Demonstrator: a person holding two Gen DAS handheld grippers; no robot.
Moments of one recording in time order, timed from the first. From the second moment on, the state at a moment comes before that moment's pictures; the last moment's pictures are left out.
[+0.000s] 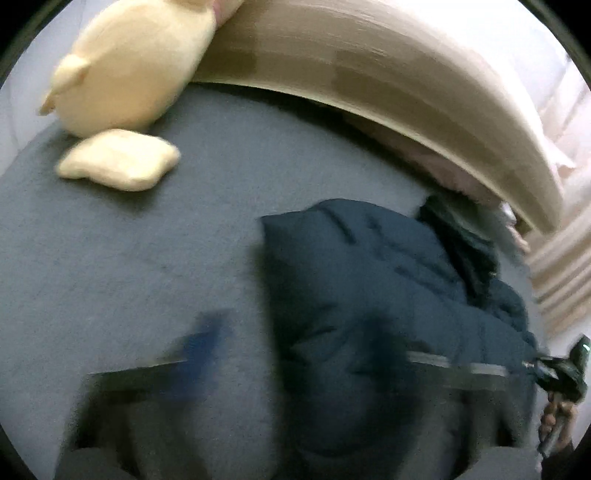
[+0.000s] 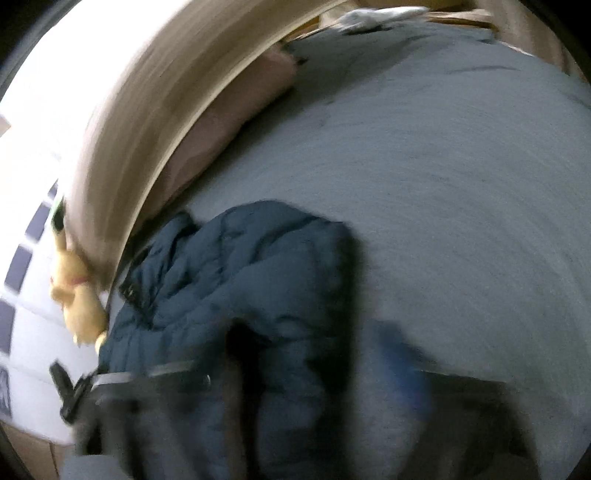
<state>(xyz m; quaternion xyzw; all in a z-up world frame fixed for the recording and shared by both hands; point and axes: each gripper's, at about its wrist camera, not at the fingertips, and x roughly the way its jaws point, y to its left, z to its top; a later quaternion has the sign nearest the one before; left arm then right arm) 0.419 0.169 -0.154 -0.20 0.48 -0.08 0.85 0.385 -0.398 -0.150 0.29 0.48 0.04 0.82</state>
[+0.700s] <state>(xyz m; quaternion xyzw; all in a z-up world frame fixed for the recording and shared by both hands) 0.345 0.159 -0.103 -0.09 0.39 0.01 0.92 0.332 -0.347 -0.059 0.16 0.38 -0.02 0.91</state>
